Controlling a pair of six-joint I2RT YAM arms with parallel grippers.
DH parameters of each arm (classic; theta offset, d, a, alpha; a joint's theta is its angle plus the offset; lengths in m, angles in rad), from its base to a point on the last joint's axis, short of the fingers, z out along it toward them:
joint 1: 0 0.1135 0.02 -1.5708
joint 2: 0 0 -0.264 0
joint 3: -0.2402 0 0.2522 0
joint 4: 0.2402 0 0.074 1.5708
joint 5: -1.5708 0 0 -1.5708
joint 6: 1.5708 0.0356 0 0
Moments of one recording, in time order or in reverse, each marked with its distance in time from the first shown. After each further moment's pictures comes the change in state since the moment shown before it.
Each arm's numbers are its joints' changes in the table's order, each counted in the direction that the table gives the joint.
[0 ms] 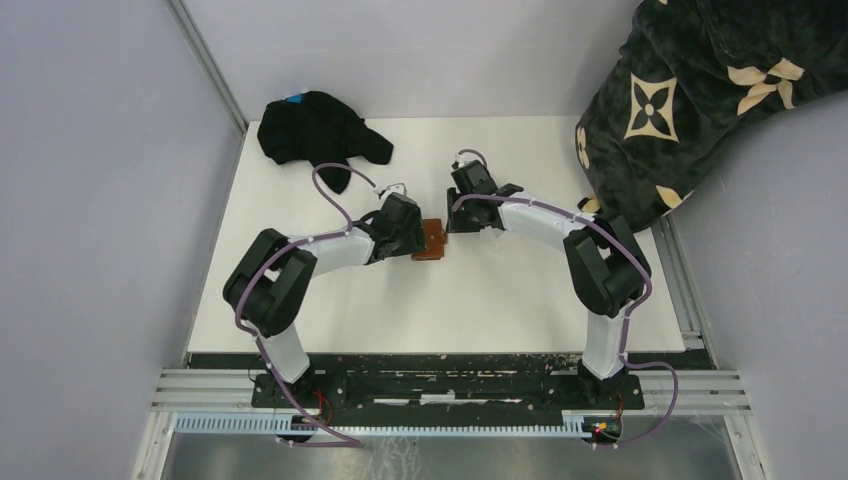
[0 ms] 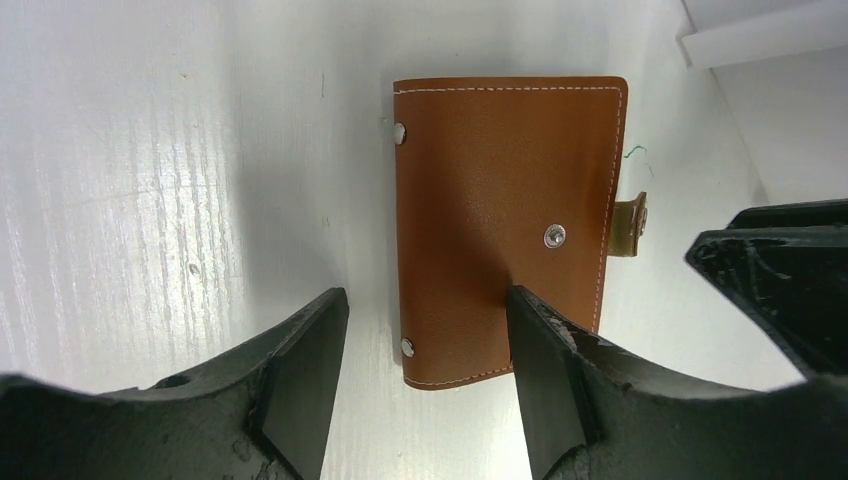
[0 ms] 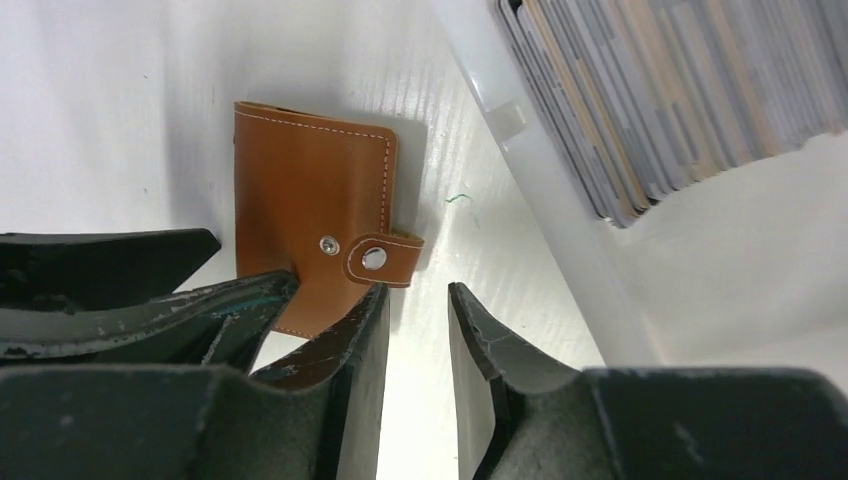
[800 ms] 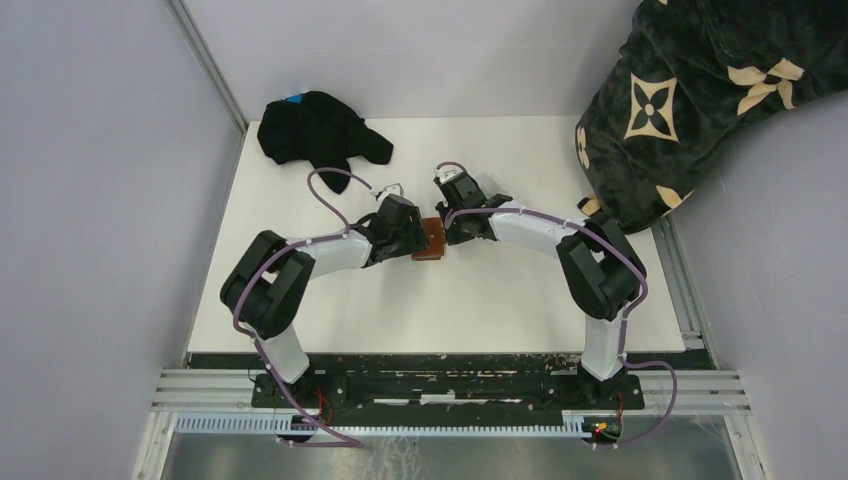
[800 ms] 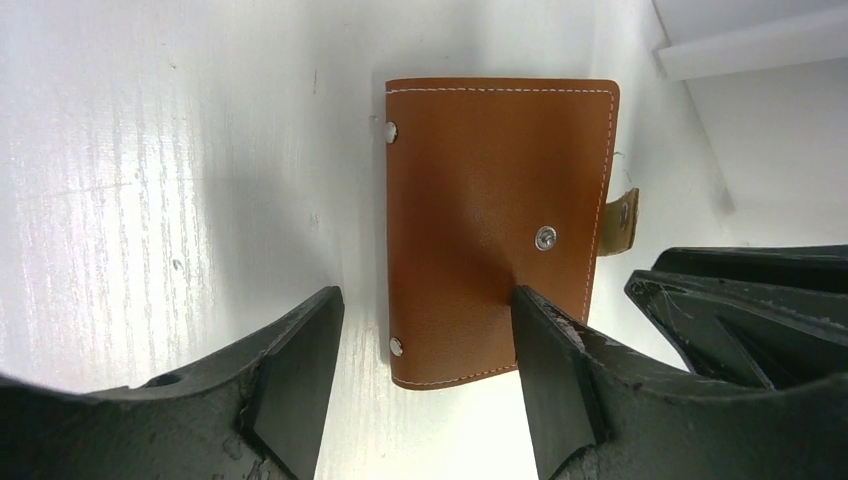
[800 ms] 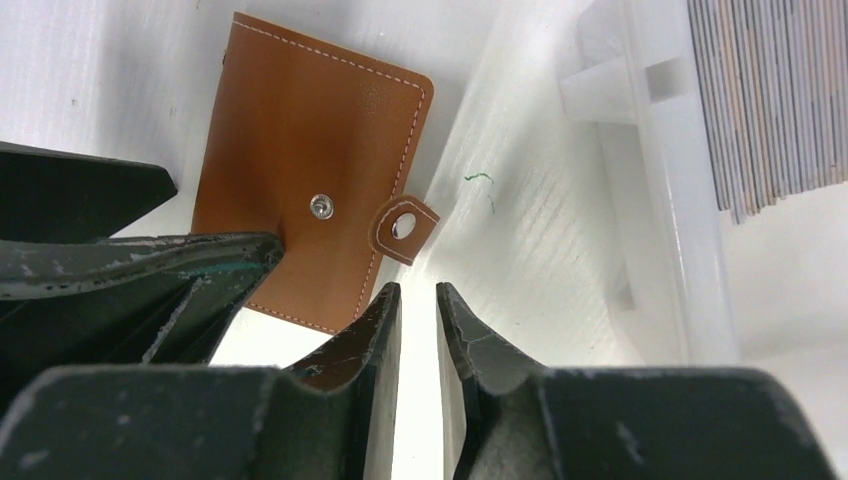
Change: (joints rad) left arm 0.006 -0.018 0.035 -0.057 -0.023 -0.044; right arm 0.069 0.011 0.034 -0.027 -0.066 -0.187
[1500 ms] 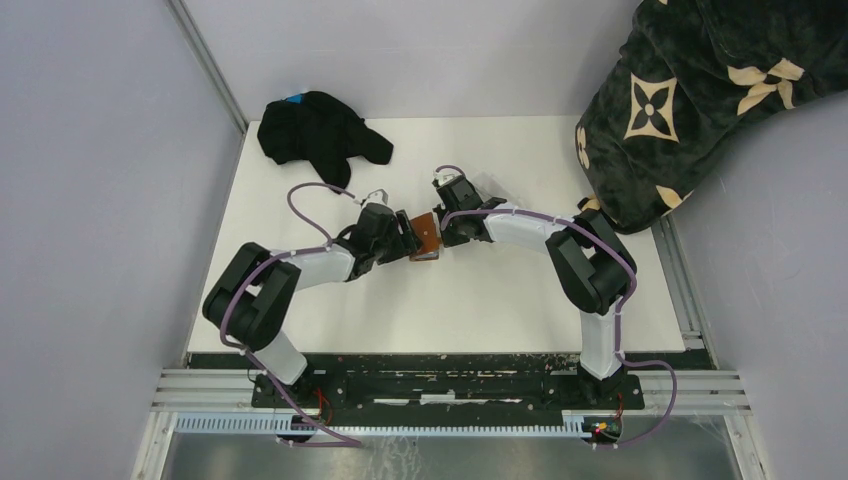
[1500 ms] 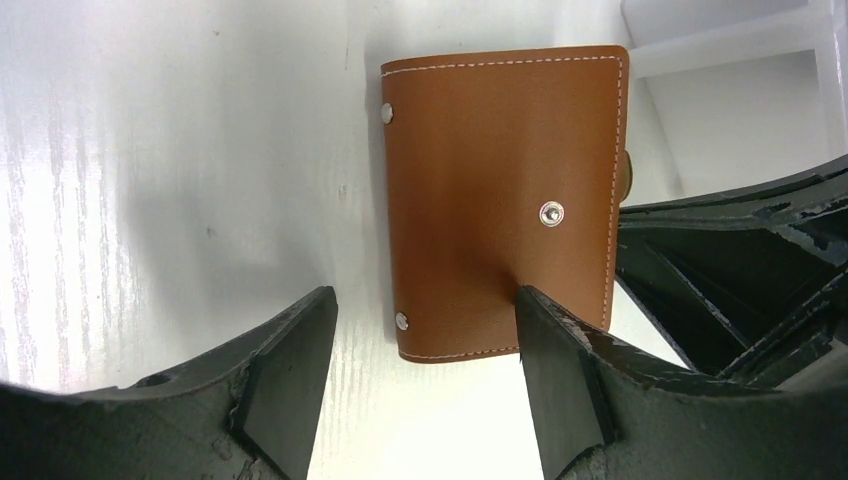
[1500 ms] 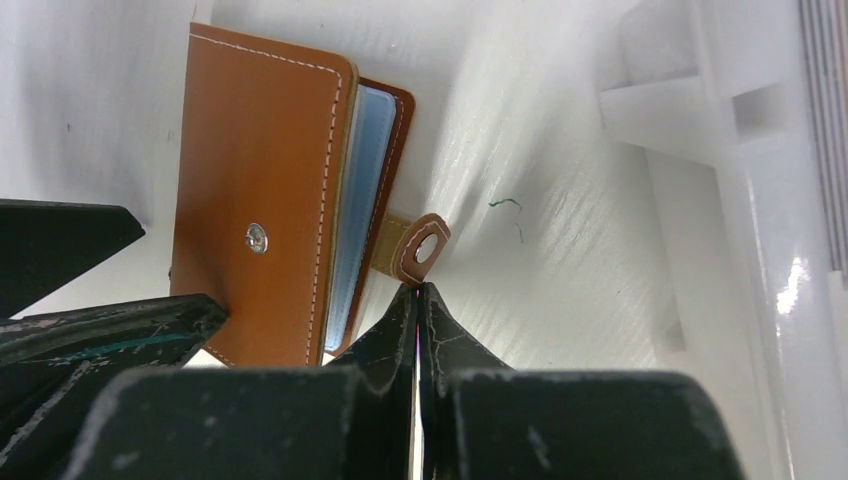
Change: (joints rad) left arm 0.062 -0.109 0.192 -0.201 -0.109 -0.045; right arm 0.000 0.056 0.000 -0.053 0.023 0.050
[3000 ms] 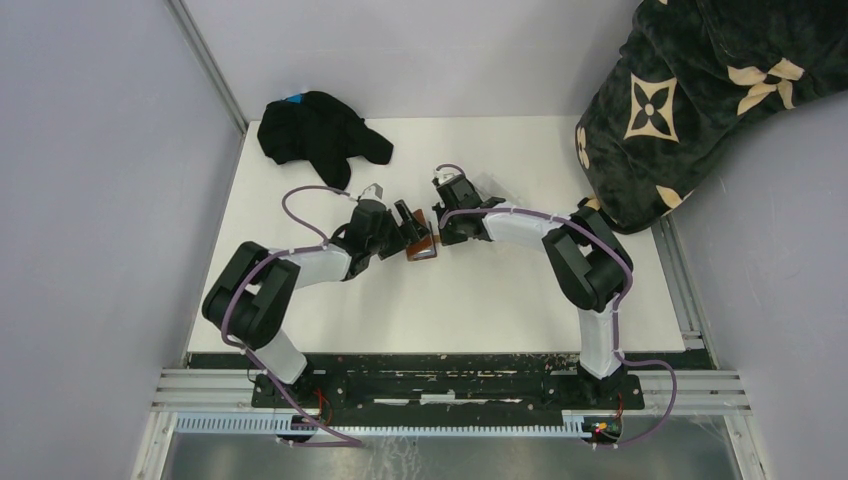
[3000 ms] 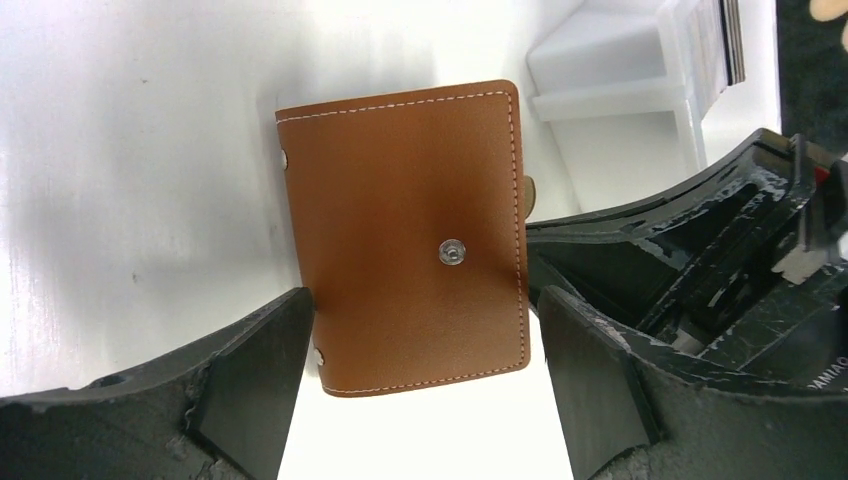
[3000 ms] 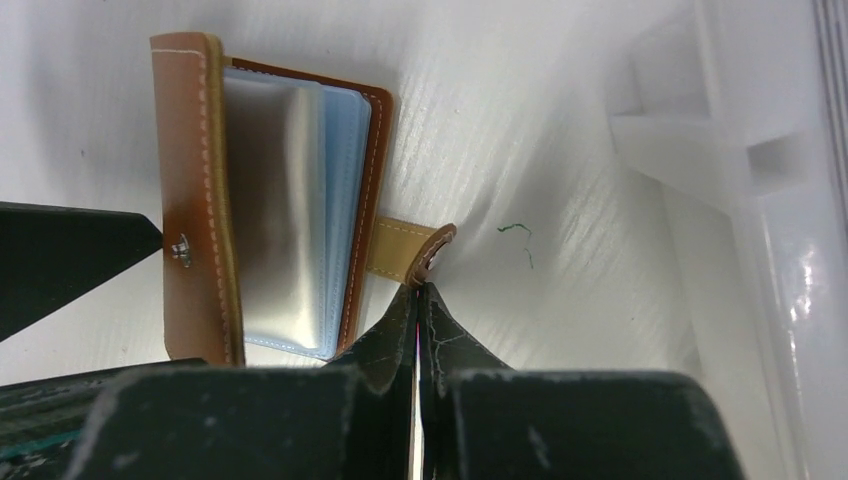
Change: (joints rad) left arm 0.035 0.010 0.006 -0.121 -0.100 -0.094; right arm -0.005 0.028 -0.013 -0.033 0.022 0.020
